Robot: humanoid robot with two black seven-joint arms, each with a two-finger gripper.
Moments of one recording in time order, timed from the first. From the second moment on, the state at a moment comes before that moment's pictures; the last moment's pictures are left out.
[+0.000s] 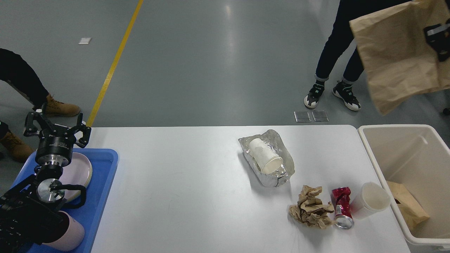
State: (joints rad) left arm -0.63 0.29 -0.84 -0.28 -0.28 -0.60 -0.48; right arm 2.37 -0.48 -1.43 1.00 -0.47 0.96 -0.08
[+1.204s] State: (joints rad) left arm -0.63 0.29 -0.84 -0.28 -0.28 -0.60 -0.48; right arm 0.91 -0.52 -1.15 0.48 -0.56 0.35 -0.10
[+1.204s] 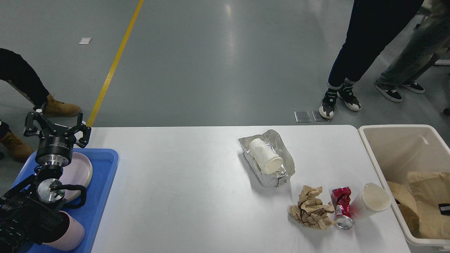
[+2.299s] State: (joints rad) left arm -0.63 0.29 -0.84 -0.28 -0.28 -0.60 -0.48; right arm 0.80 -0.46 -0.98 0.40 -0.56 0.14 -0.10
